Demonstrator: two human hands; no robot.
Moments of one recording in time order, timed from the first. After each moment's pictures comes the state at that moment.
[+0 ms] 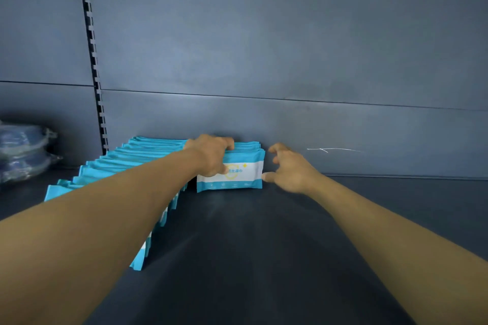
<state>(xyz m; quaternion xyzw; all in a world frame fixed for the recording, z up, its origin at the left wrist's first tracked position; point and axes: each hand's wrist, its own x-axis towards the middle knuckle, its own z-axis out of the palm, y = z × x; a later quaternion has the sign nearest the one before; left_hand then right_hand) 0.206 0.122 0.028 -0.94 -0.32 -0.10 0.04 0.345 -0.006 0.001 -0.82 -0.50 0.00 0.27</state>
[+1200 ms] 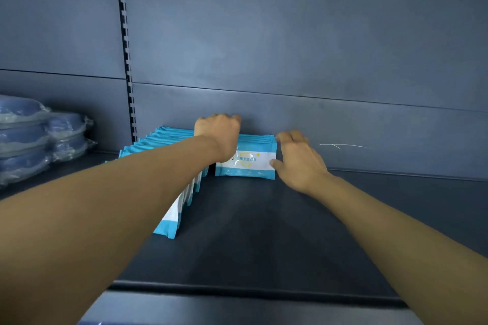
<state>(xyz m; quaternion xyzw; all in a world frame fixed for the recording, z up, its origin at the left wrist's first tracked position) 0.174 0.091 0.048 -0.89 -0.37 -0.19 0.17 0.296 -0.025 0.014 -0.82 -0.51 -0.14 0.19</state>
